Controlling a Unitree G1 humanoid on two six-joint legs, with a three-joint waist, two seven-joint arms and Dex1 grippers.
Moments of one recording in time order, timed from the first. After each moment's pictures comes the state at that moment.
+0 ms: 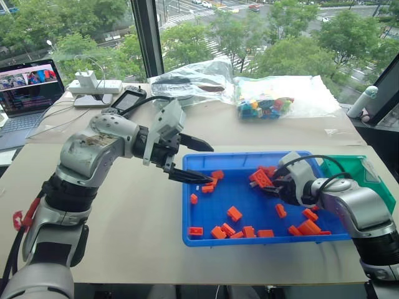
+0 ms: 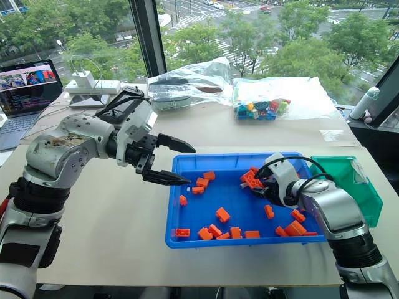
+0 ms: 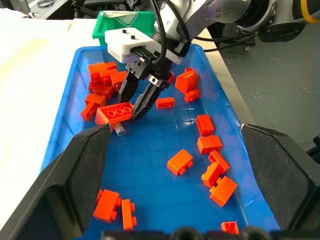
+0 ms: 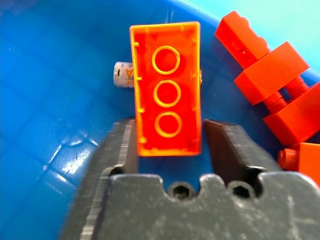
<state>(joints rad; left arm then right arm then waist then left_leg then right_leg) -0.90 0.69 -0.19 -0.14 -0.55 0.76 -1.32 -0.45 -0.75 0.04 -0.27 0.36 1.10 0.59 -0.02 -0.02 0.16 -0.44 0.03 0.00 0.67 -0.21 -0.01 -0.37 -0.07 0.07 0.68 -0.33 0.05</state>
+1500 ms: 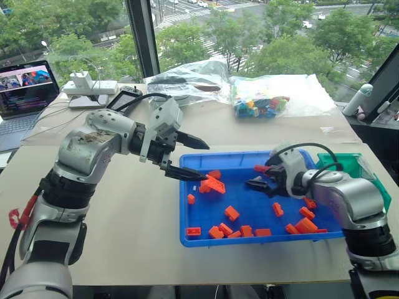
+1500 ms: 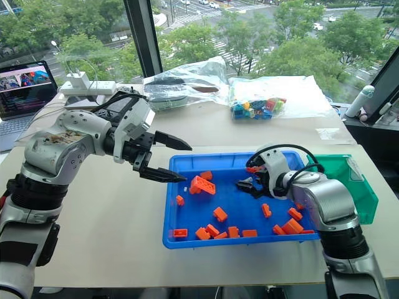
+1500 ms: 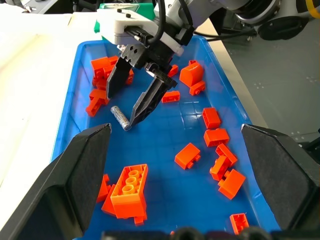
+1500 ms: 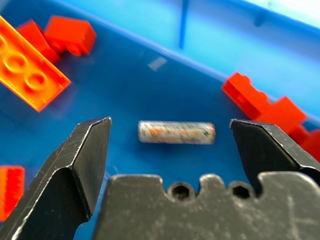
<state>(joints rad) -0.92 0.71 -0.20 -0.10 -0.51 0.72 -1.36 -0.51 -0.63 0.01 -0.29 0.42 1.24 0.48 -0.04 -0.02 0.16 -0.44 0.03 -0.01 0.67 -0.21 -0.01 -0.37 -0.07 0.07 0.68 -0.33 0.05</state>
